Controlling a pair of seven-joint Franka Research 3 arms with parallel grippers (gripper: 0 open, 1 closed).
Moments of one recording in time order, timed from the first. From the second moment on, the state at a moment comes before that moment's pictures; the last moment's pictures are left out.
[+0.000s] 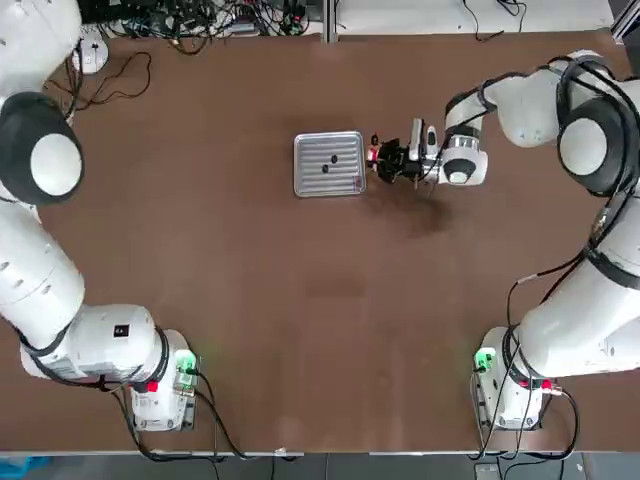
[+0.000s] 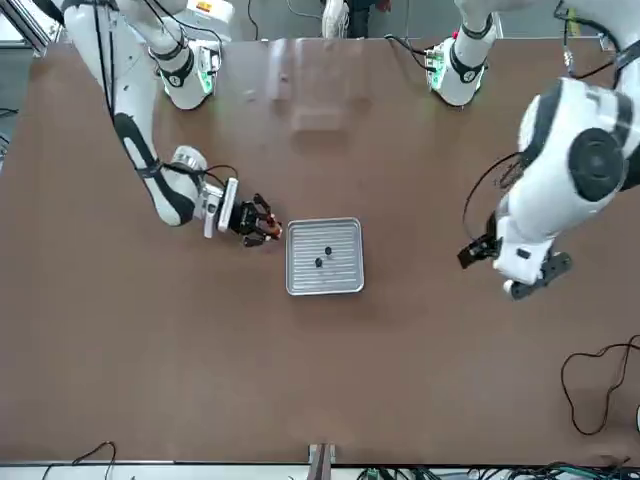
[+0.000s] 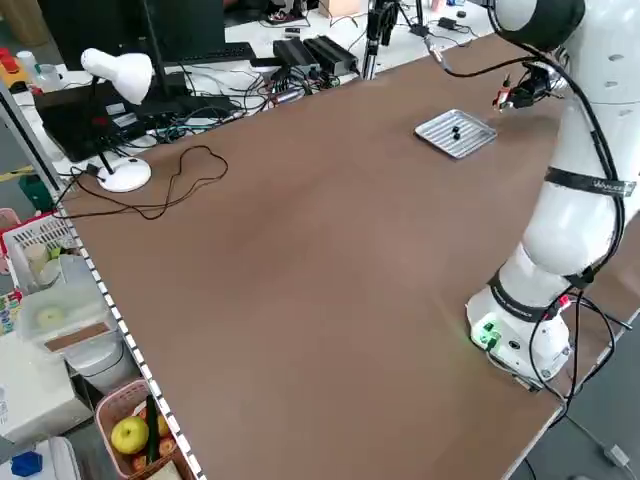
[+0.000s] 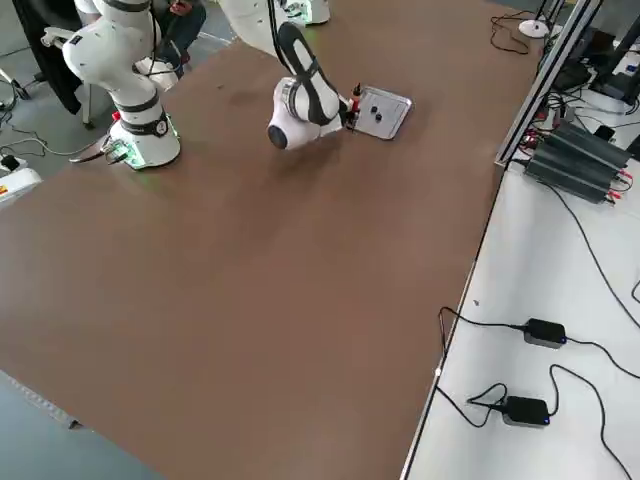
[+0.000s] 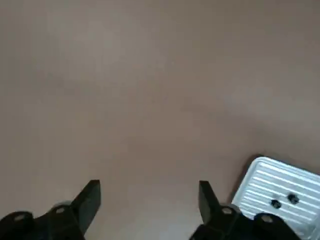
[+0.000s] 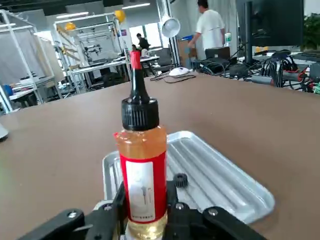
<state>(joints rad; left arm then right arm) 0.08 0.30 -0.35 -1.46 0.09 1.68 -0.61 0.04 0.52 0.38 -2.28 2.07 2.17 -2.73</state>
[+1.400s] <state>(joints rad) 0.00 0.04 -0.12 -1.47 -0.01 1.44 -0.02 0.31 0.56 0.45 -2.17 2.55 2.29 -2.74</state>
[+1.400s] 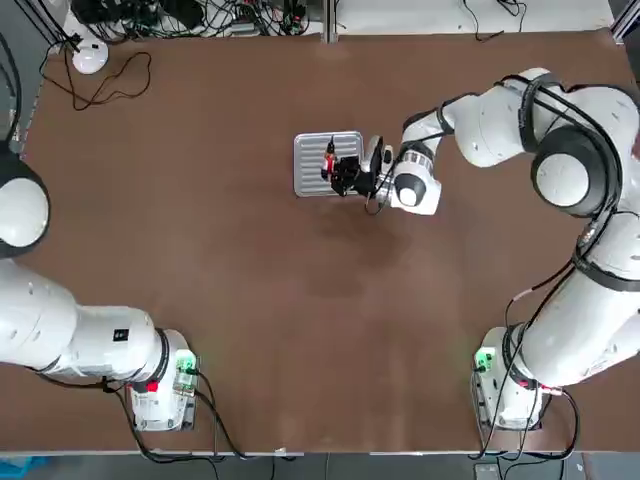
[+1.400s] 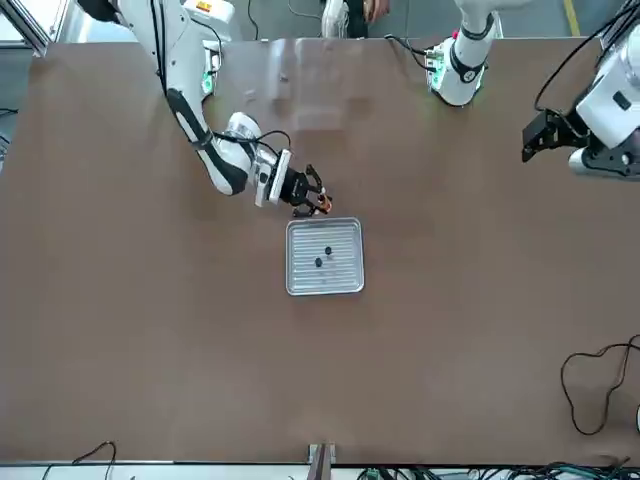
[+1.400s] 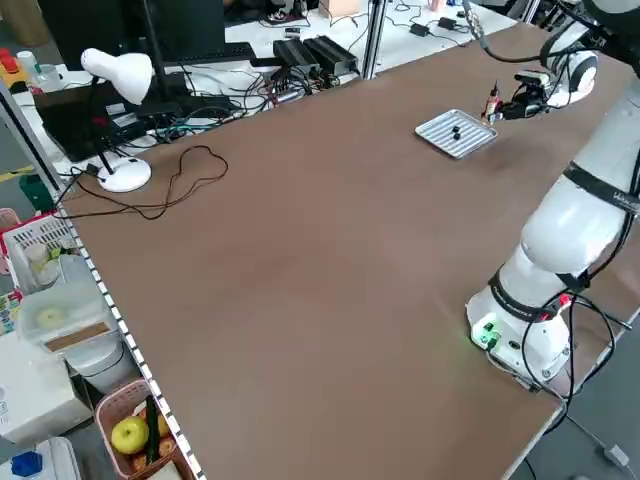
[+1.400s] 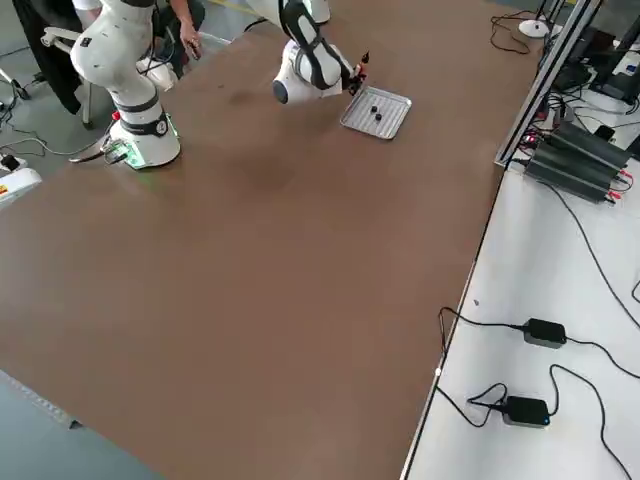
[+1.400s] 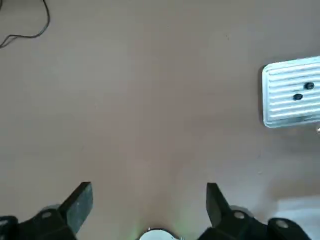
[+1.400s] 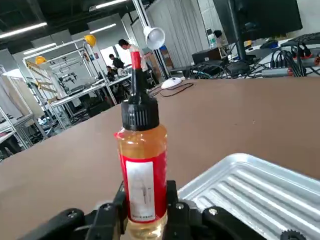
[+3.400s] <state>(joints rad) 0.02 0.09 -0.10 -1.43 0.00 1.54 -0.03 0.41 0.66 0.45 -2.05 2.58 2.36 -2.00</state>
